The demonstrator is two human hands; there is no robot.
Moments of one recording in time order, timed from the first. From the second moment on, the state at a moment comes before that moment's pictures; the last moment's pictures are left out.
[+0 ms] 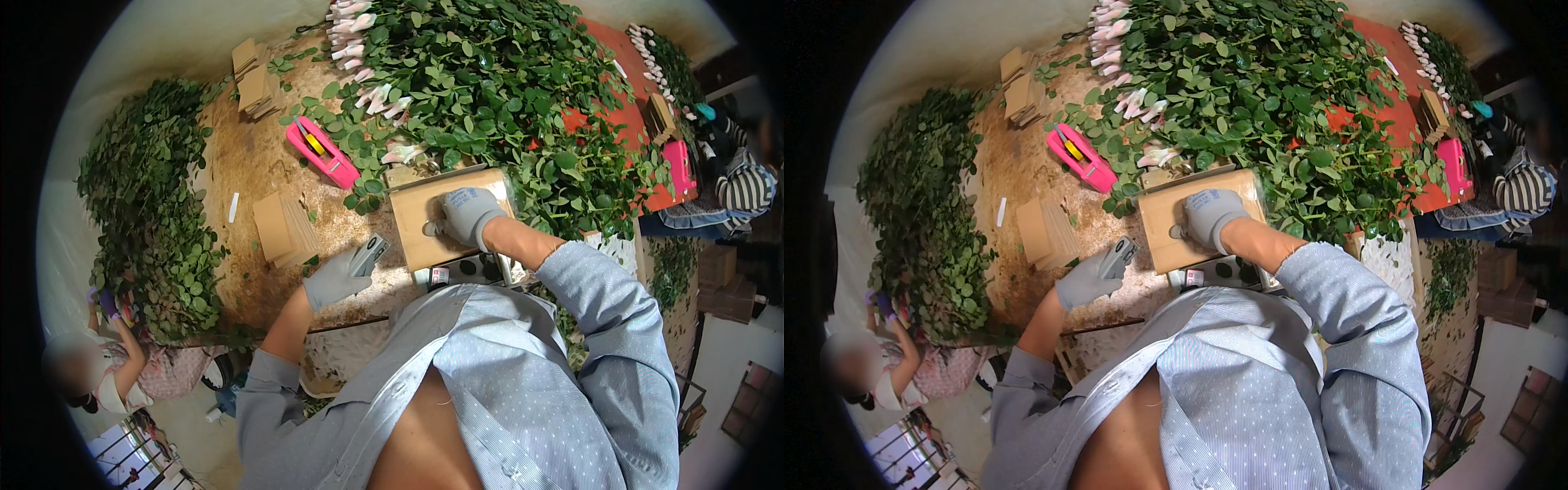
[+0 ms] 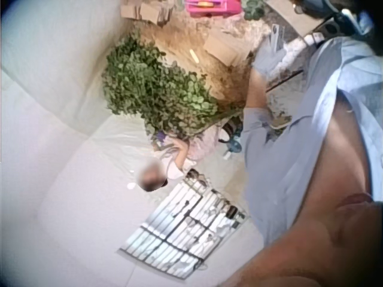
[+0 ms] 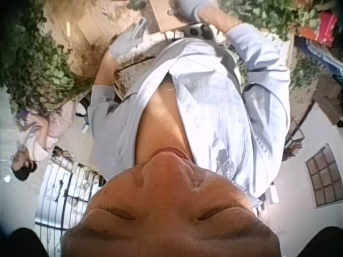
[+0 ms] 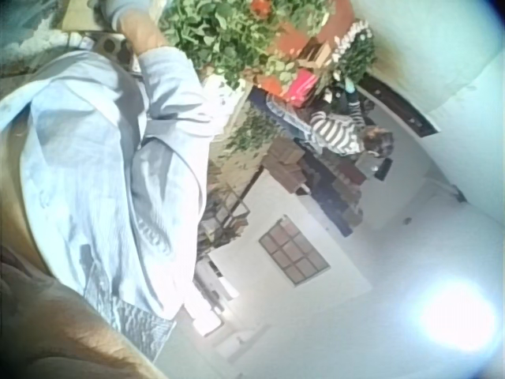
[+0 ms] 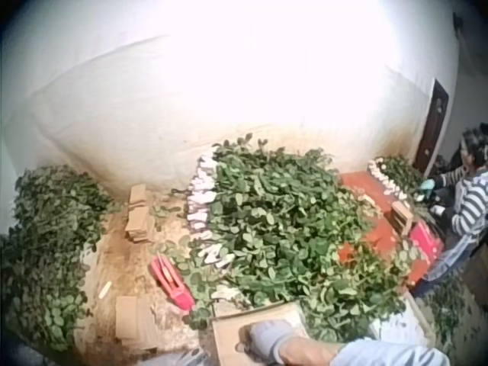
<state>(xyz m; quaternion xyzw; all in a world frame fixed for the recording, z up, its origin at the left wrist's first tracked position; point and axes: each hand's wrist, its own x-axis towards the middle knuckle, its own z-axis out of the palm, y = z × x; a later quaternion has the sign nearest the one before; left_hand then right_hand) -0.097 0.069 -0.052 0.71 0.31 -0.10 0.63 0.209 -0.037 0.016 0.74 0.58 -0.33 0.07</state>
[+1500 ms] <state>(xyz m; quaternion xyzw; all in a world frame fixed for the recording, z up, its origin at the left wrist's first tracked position) -0.038 0.152 -0.039 0.98 0.19 -0.11 -0.02 0.177 -0.088 -0.022 0.71 0.68 -0.07 -0.18</state>
